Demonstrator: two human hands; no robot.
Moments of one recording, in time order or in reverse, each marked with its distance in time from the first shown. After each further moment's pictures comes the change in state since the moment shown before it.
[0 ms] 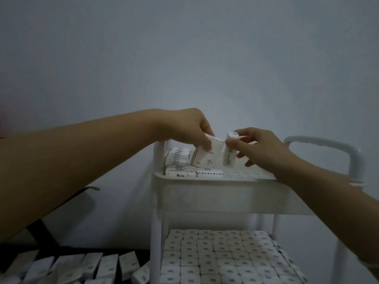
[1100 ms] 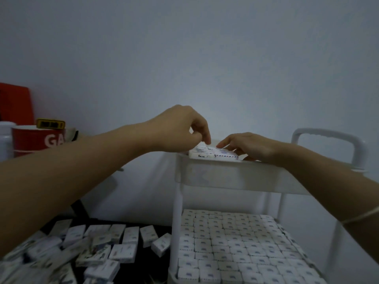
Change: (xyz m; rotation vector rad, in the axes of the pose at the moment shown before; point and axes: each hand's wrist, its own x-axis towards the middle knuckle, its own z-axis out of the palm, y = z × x) left_hand -0.092 -0.014 0.006 0.154 0.269 0.176; right_hand -0.011 -0.031 0.025 -0.224 -0.517 0.113
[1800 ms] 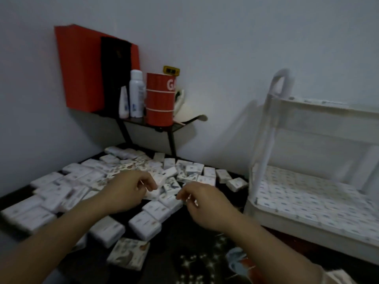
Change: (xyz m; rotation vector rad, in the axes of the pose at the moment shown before) left_hand -0.354 -0.117 0.045 -0.007 -0.076 -0.727; right_hand -0.092 -0.066 0.327 -0.182 -0.181 -0.596
